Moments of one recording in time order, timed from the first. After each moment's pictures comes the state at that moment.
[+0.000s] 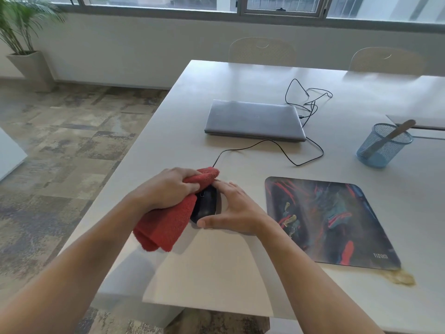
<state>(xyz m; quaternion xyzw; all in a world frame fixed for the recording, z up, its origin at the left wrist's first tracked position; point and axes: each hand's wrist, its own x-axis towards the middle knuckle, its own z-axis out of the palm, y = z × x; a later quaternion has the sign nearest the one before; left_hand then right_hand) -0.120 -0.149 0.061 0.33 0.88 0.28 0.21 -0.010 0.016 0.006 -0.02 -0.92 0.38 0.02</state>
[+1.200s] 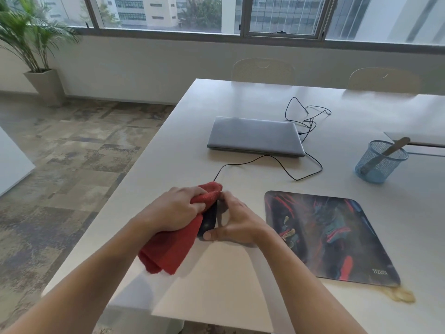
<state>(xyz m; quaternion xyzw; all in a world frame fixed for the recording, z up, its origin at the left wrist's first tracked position) -0.092 -0.150 0.070 0.33 0.89 0.24 0.19 -0.011 0.024 0.003 -0.07 -0.90 0.42 -0.01</state>
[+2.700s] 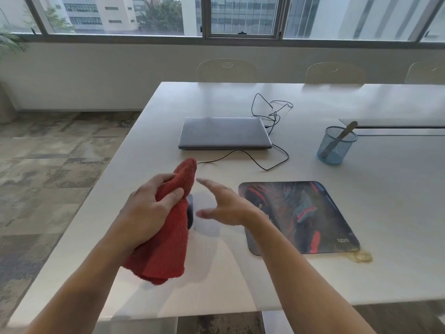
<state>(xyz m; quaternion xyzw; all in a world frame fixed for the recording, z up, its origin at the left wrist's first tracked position) -0.052 -0.156 0.091 0.26 0.84 0.47 0.09 0.002 0.038 0.036 -0.07 -0.91 0.40 -0.02</state>
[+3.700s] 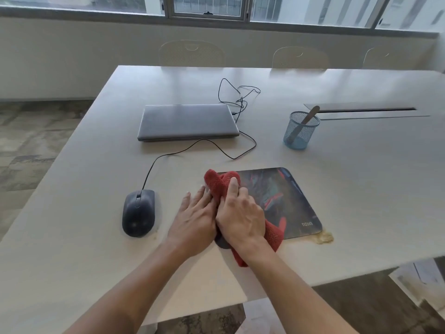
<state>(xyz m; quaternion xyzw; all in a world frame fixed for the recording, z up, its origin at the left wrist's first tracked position) -0.008 -0.031 -0.018 0.53 0.84 0.13 0.04 0.075 0.055 0.007 -0.38 -0.91 0.08 0.14</state>
